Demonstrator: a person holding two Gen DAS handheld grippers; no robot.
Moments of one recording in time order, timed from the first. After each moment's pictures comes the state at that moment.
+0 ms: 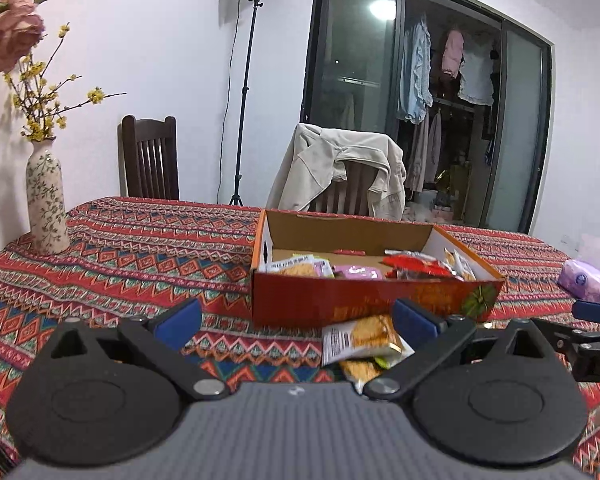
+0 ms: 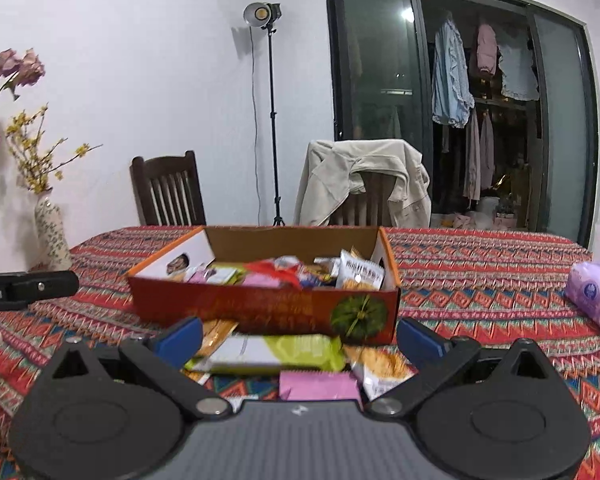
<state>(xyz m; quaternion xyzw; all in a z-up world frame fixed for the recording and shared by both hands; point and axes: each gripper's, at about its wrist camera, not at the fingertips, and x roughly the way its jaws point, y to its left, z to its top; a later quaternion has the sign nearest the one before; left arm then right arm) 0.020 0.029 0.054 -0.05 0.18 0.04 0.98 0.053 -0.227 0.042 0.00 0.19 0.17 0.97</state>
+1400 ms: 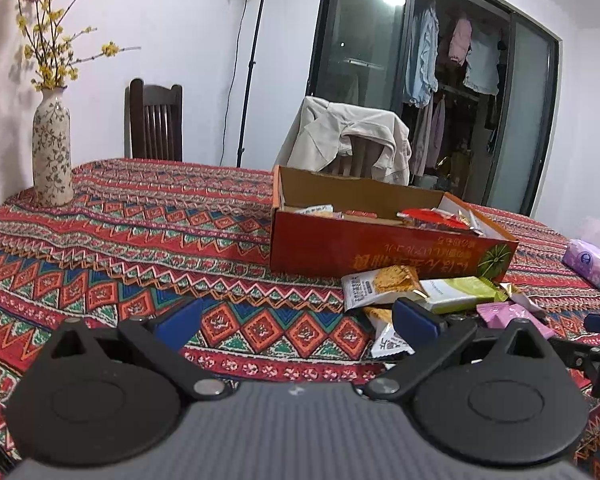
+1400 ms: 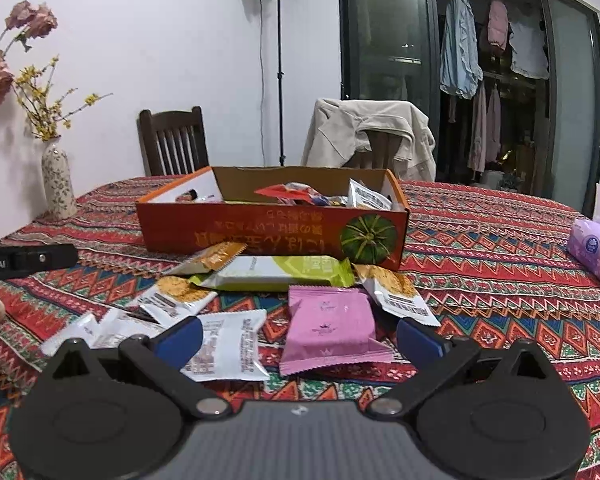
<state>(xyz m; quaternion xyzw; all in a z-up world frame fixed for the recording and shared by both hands) 0.017 0.051 0.010 -0.07 0.21 0.04 0.97 0.035 -0.224 0.006 -0.03 0.24 0.17 0.96</state>
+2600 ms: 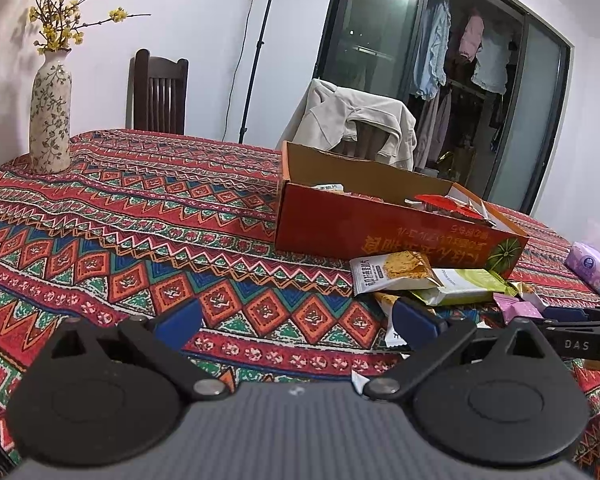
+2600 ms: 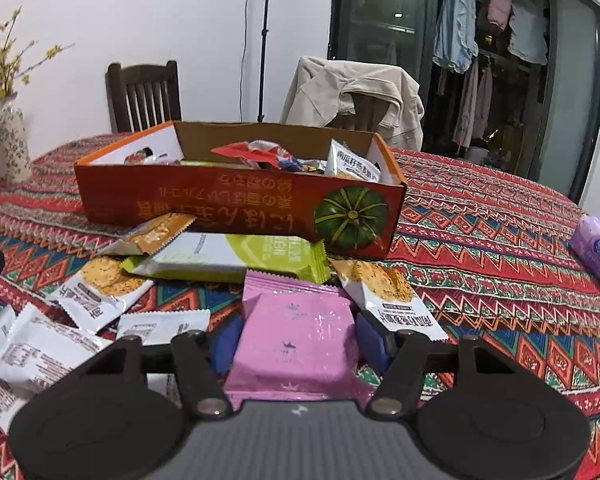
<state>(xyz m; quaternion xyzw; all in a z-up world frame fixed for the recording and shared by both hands) 0.029 0.063 -0.006 -0.11 0.23 0.04 0.97 0.101 -0.212 -0.013 -0.06 0.29 0.14 0.95</state>
